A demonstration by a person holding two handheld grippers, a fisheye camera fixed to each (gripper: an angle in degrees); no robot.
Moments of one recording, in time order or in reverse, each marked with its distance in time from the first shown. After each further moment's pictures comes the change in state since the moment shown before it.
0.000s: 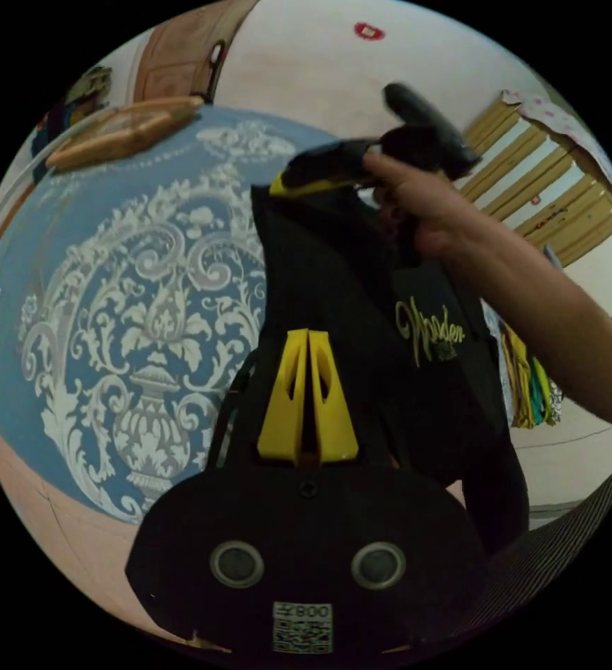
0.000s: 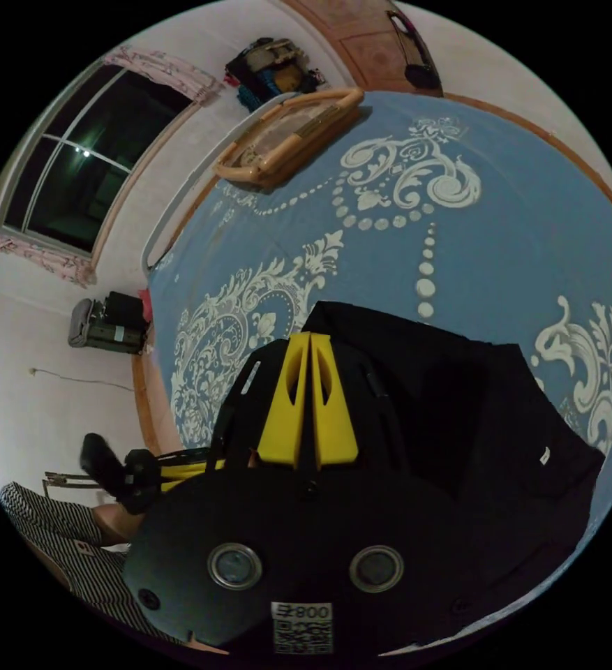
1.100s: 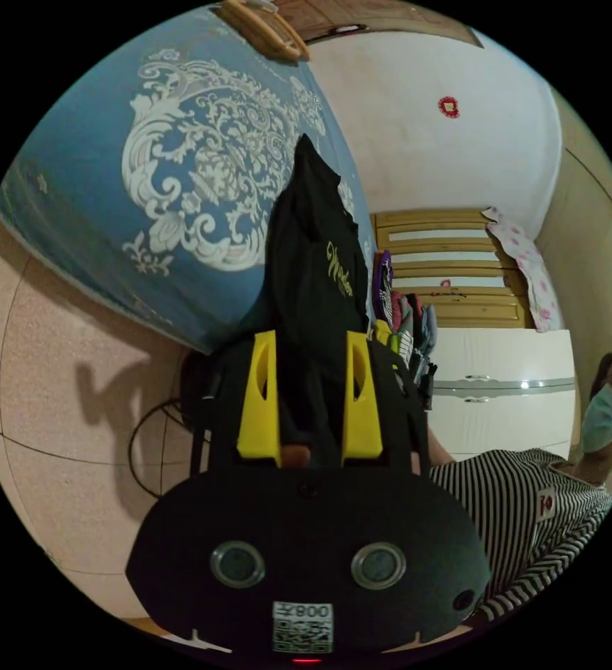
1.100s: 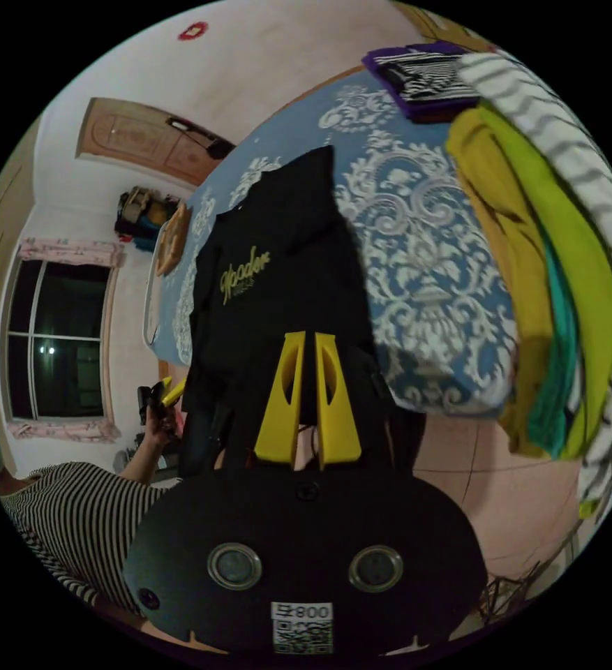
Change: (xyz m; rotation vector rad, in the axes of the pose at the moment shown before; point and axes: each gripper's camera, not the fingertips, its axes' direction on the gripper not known) left arm -0.117 0.196 -0.045 -0.051 0.602 -0.389; right arm 0.134 0.722 -0.237 0.298 -0.017 0.700
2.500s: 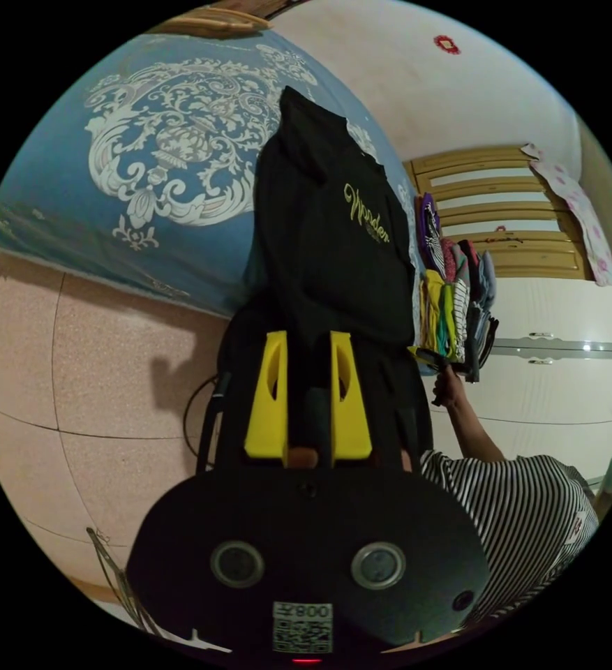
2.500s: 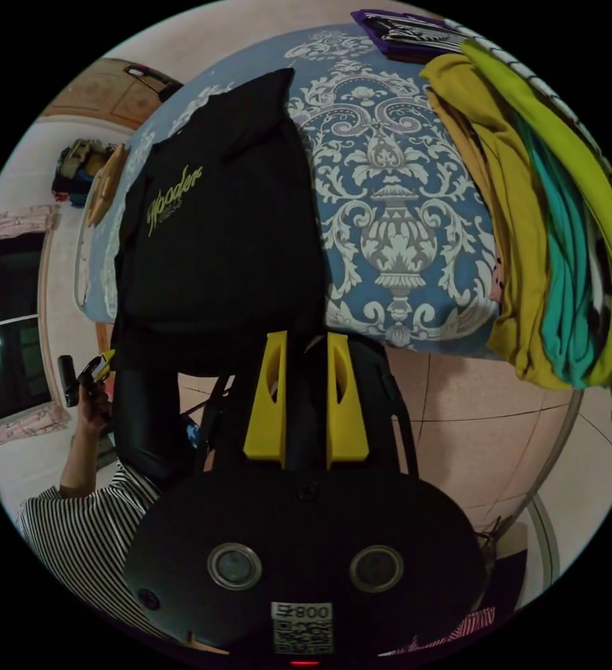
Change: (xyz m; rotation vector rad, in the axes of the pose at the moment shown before) left arm -0.007 0.118 0.007 -0.162 -0.292 0.092; right arm 0.232 0.236 -0.076 -0.215 0.280 0.015
